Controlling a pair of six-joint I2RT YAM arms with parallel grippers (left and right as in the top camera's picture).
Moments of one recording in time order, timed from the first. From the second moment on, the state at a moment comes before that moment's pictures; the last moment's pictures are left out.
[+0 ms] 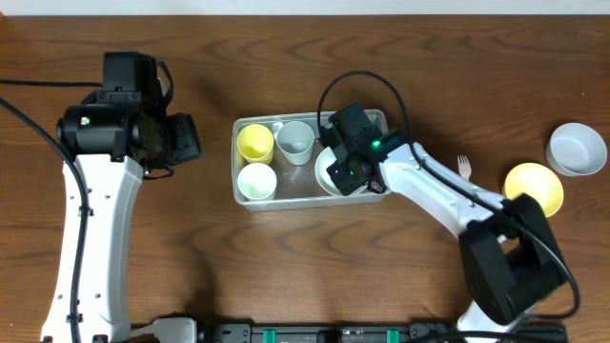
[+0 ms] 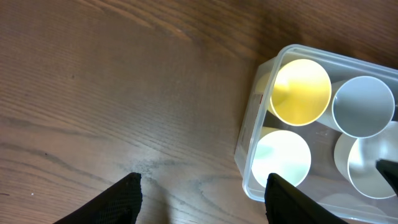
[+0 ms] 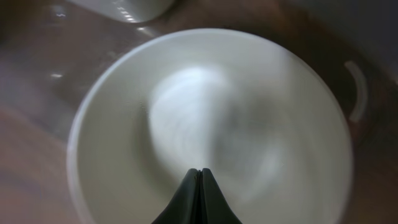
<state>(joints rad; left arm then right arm) 0.00 1.44 1.51 -1.29 0.00 -0.31 0.57 1.84 1.20 -0.63 -0.05 -0.03</state>
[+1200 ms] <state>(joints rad) 0.00 1.44 1.51 -1.29 0.00 -0.31 0.53 1.91 1.20 -0.42 0.24 0.19</state>
